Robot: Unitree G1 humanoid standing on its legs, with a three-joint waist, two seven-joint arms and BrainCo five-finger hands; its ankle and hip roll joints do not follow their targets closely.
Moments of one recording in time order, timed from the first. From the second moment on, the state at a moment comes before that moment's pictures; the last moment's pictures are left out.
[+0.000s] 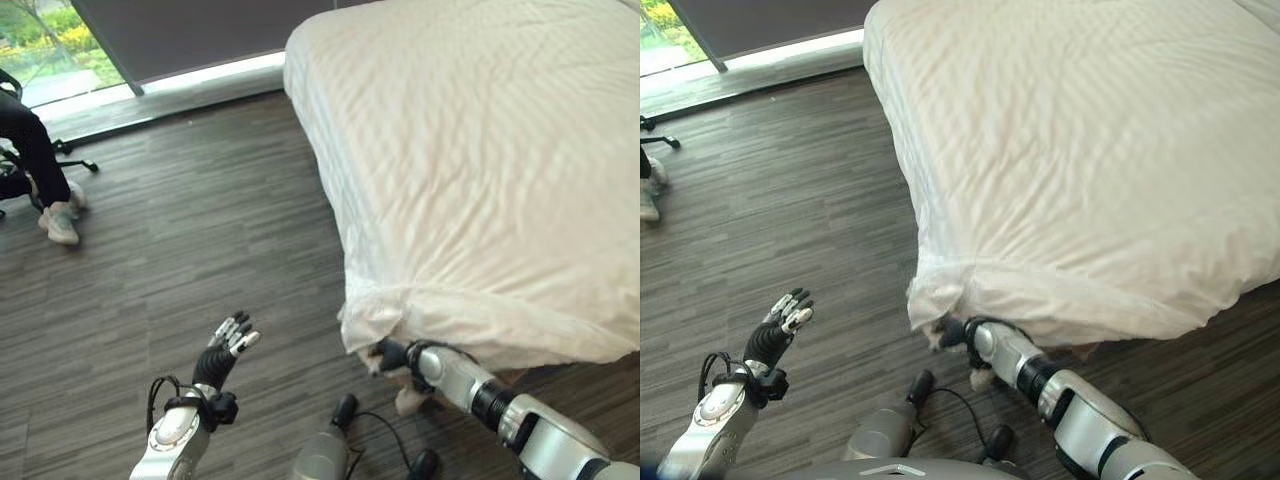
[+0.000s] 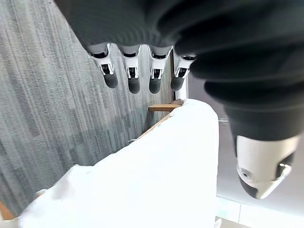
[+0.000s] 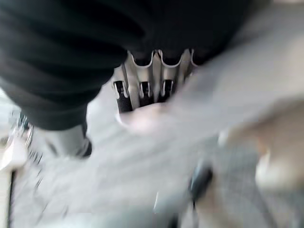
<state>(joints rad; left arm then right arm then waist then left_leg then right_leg) 0.23 0.55 -0.09 0.15 -0.61 -0.15 -0.04 -0.42 -0.17 0.92 0.84 -0.31 -0.01 0.27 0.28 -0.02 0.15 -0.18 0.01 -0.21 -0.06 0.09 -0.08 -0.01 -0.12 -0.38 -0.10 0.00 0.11</state>
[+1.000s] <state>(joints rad) 0.28 0.53 -0.09 0.04 -0.71 -0.12 -0.16 0.12 -0.45 -0.42 0.07 0.48 -0.14 -0.19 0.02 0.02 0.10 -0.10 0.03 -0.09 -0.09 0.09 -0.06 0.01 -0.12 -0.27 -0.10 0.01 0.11</state>
